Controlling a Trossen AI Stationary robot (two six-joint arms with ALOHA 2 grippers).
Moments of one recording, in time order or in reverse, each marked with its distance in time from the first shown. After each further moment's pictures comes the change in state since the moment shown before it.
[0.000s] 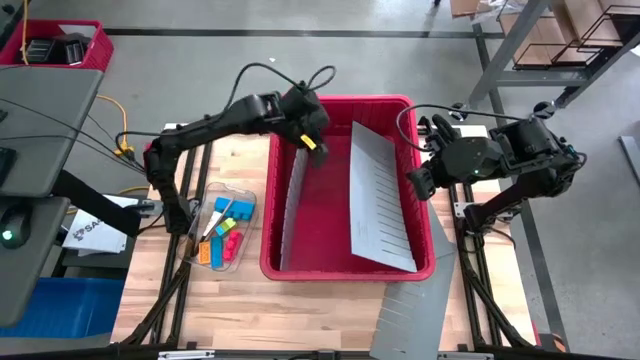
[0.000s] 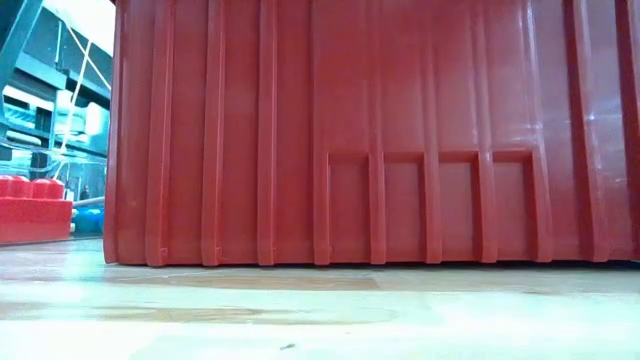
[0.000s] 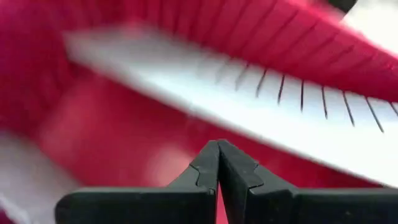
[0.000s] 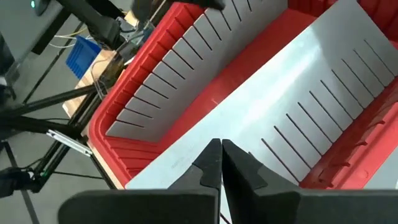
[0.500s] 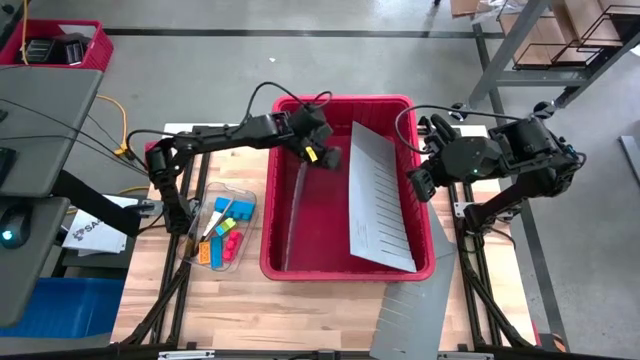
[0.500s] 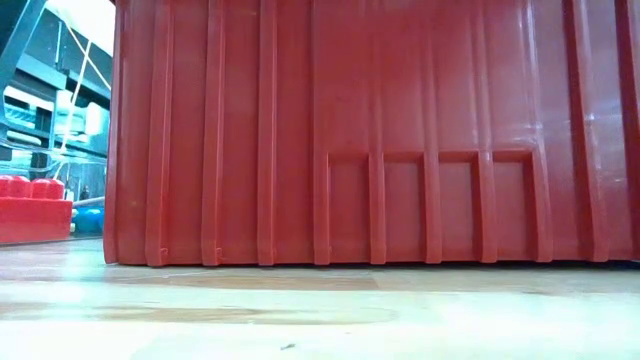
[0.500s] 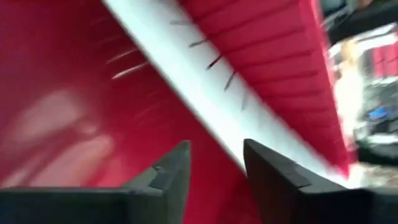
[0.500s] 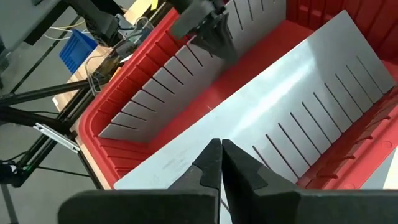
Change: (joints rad) left arm 0.012 0.008 -0.302 0.415 0.240 -0.575; right arm 0.000 0.002 0.000 0.000 0.018 -0.078
